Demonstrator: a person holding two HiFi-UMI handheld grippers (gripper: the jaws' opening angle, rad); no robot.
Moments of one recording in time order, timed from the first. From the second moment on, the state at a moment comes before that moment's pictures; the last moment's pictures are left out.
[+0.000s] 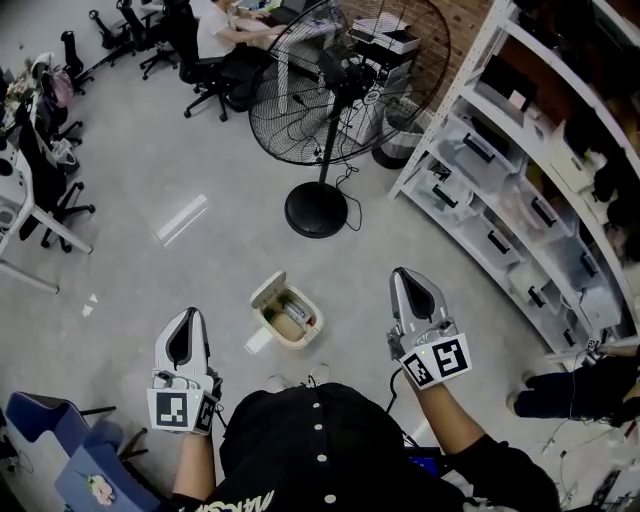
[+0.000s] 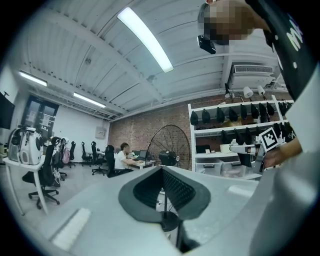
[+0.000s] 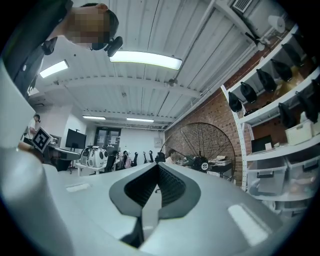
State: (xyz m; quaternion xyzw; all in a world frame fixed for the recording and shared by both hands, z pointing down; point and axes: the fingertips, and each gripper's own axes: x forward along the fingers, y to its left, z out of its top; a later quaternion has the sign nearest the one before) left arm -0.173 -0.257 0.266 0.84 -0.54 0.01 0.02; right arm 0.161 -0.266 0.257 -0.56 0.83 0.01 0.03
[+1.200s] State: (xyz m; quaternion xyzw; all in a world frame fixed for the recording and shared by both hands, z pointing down) left arm -0.156 -0.250 0.261 0.85 -0.53 0.01 0.01; right arm 0.138 -0.260 0.256 -0.54 0.84 0.03 0.01
